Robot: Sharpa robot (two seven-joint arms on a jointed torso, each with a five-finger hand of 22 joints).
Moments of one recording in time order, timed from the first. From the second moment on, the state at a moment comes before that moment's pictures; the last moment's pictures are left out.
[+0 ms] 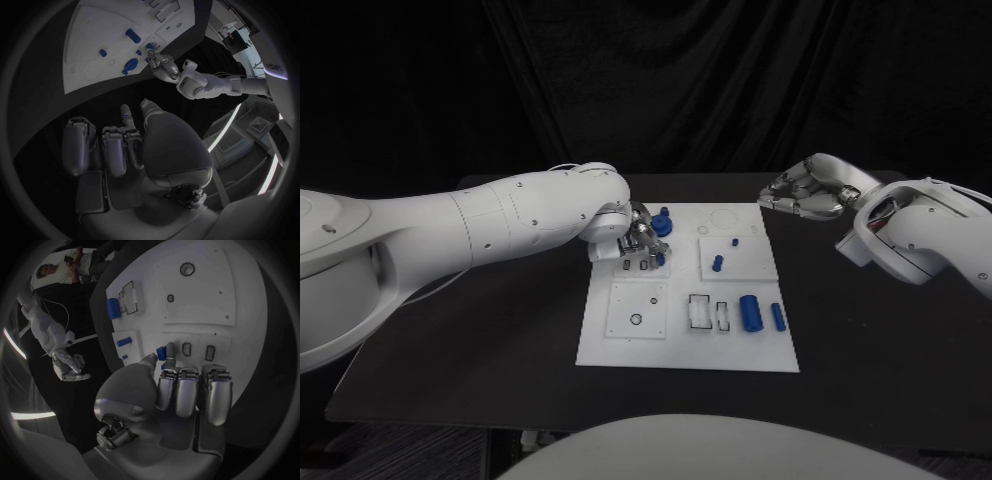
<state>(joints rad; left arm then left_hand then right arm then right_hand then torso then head) 1.31 -0.46 -0.21 1.13 -0.74 0.24 -0.59 1.18 0.18 0.01 0.16 0.27 0.86 0.08 0.43 0.68 1.47 0.02 1.57 1.31 1.47 -0.02 1.57 1.31 0.01 1.47 -0.03 1.57 1.31 1.37 -0.89 -0.25 1.47 -1.01 -0.36 0.07 1.36 0.00 0.10 0.29 0.29 0.95 0.14 0.10 0.12 1.46 0.06 1.57 1.31 1.46 -0.01 1.57 1.31 0.05 1.46 0.10 1.39 1.31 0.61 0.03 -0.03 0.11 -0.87</state>
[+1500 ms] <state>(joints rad) 1.31 -0.51 -0.21 1.17 -0.74 0.24 -0.59 1.07 0.01 0.47 0.03 0.44 0.92 0.08 0.35 0.73 1.47 0.01 1.57 1.31 1.47 -0.03 1.57 1.31 0.01 1.47 -0.04 1.57 1.31 1.37 -0.89 -0.25 1.47 -1.01 -0.33 0.05 1.39 0.01 0.11 0.28 0.32 0.95 0.14 0.09 0.12 1.46 0.06 1.57 1.31 1.46 -0.01 1.57 1.31 0.05 1.46 0.10 1.38 1.31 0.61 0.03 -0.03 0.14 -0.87</state>
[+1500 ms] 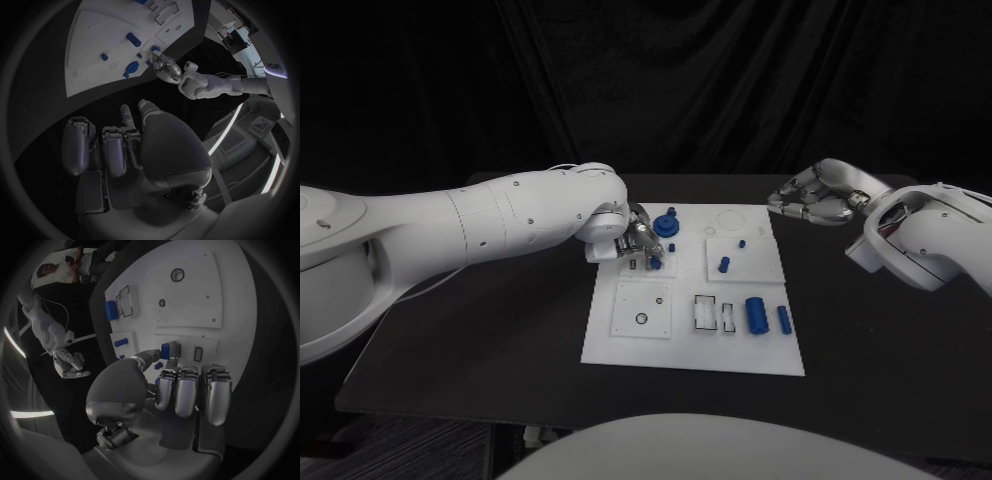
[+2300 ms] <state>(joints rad) 1.31 -0.54 -0.21 1.19 -0.74 0.22 -0.61 1.03 0.01 0.50 0.02 0.41 0.92 0.08 0.34 0.74 1.47 0.01 1.57 1.31 1.46 -0.03 1.57 1.31 0.01 1.47 -0.04 1.57 1.31 1.37 -0.89 -0.25 1.48 -1.01 -0.31 0.04 1.40 0.01 0.11 0.28 0.32 0.95 0.14 0.09 0.12 1.46 0.06 1.57 1.31 1.46 -0.01 1.57 1.31 0.05 1.46 0.10 1.38 1.31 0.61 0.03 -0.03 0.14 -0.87</state>
